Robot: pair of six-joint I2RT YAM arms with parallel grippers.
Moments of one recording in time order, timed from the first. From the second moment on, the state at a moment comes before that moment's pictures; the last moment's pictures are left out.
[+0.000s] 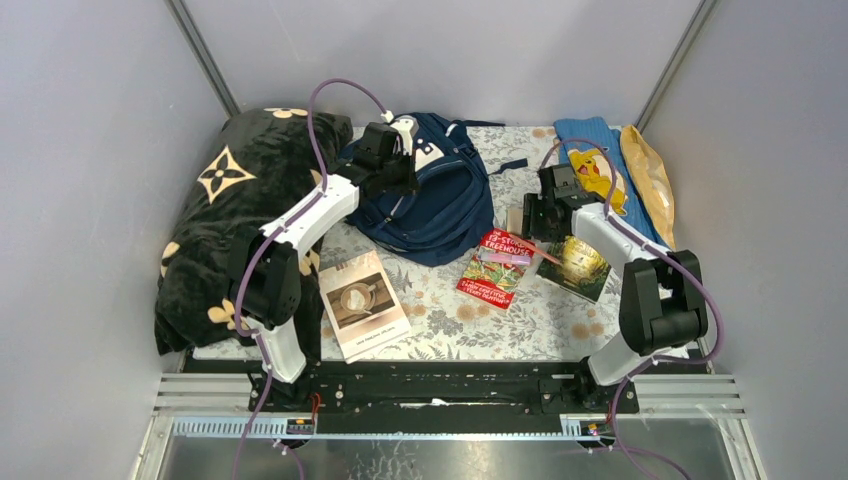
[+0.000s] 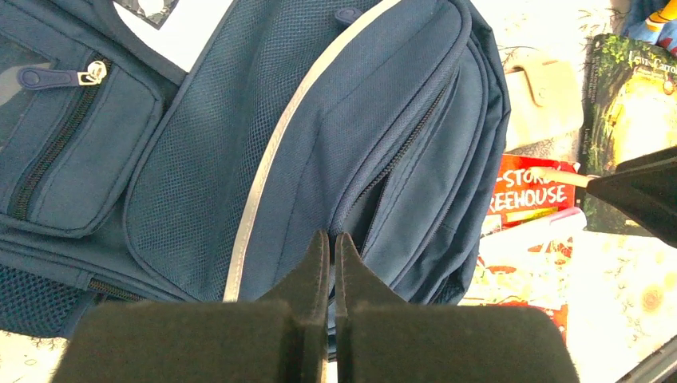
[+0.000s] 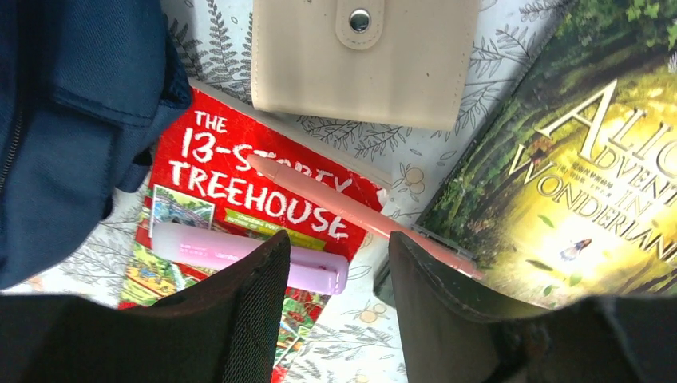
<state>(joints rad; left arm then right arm) -0.41 1.81 1.50 -0.36 0.19 -0.25 0.23 1.59 1.07 -0.53 0.03 0.32</state>
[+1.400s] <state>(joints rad) -0.40 1.86 1.55 -0.41 0.25 -0.26 0.23 1.59 1.25 -0.62 -0.03 0.32</state>
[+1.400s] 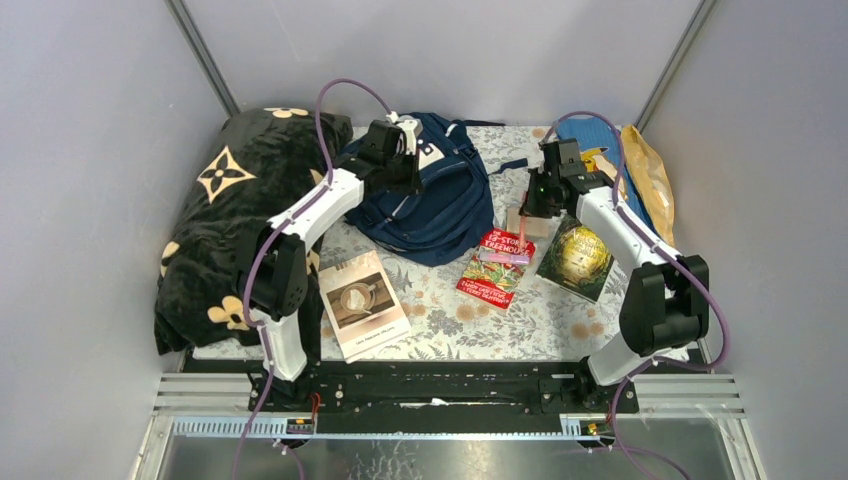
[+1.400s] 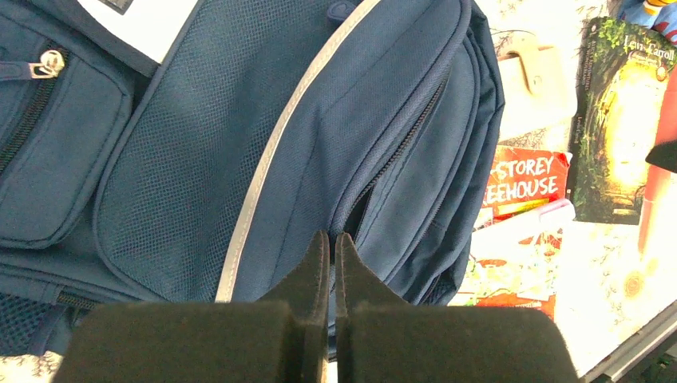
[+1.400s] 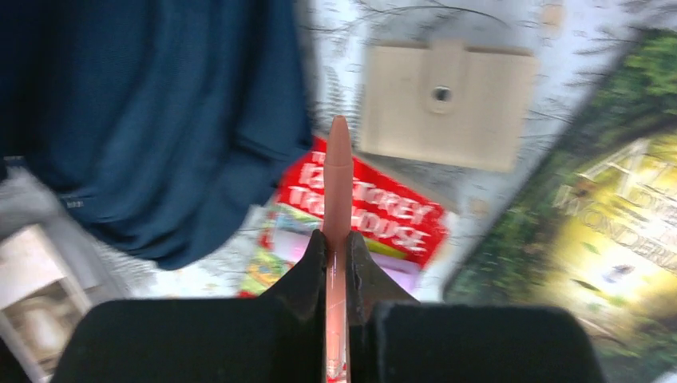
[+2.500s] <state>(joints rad) -0.33 1.86 1.57 -0.41 0.35 -0.36 0.45 2.09 1.53 -0.06 -0.15 1.15</state>
